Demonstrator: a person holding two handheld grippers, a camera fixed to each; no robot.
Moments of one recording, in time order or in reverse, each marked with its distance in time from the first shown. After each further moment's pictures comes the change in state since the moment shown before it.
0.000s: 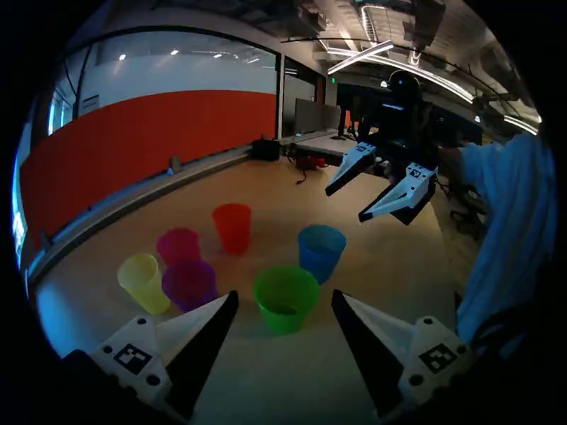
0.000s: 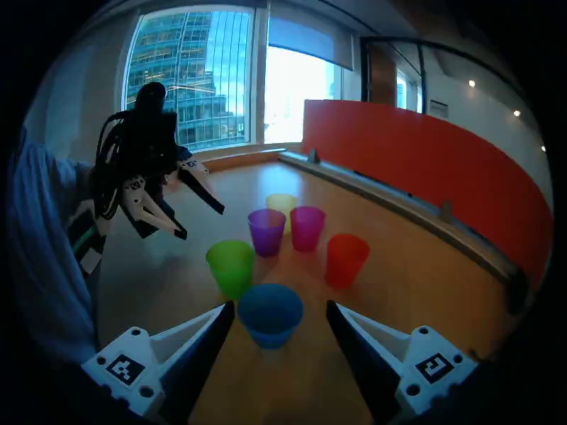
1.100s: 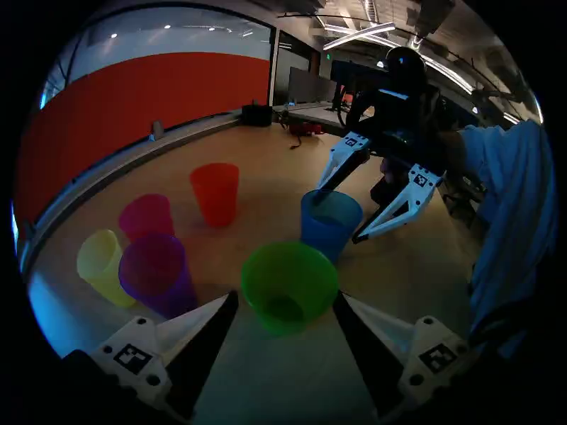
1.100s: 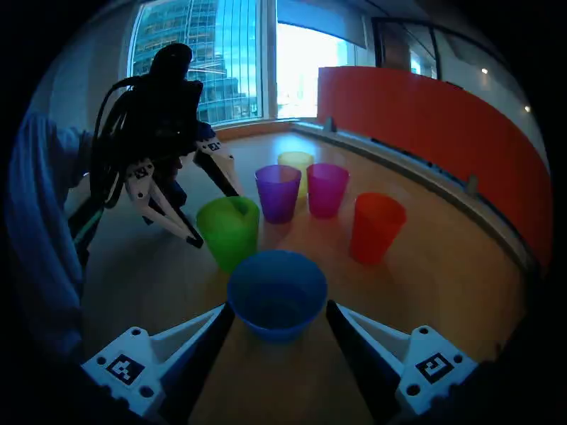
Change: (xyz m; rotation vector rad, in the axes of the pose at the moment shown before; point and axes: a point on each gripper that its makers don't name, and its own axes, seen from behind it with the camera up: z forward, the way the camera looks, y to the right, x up) left arm -0.037 0.002 0.060 -0.067 -0.128 -0.020; right arm -0.052 -0.004 0.061 0.075 -0.087 -0.004
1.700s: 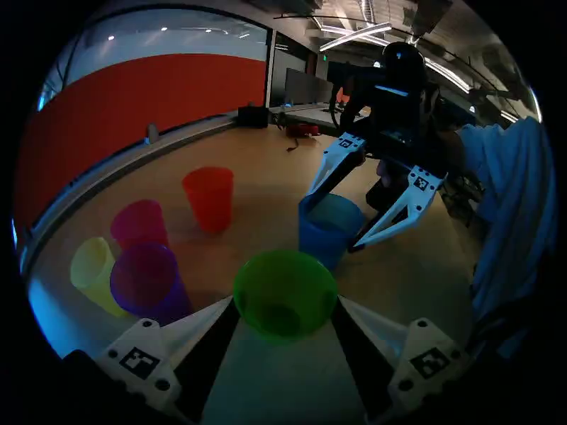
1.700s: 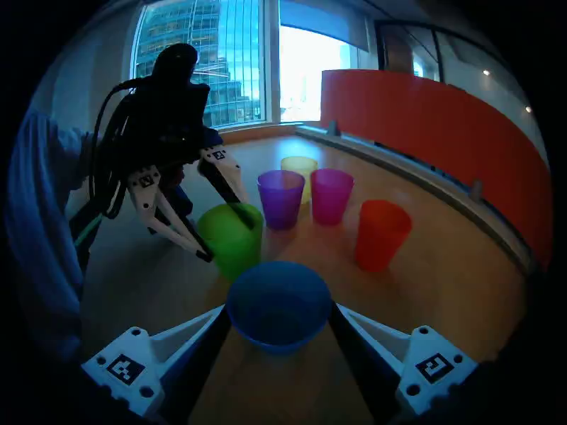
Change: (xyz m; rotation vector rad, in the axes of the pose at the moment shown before) left arm 0.004 0.002 0.012 -0.008 0.009 0.014; right arm 0.007 -0.001 0.006 0.011 0.016 -0.008
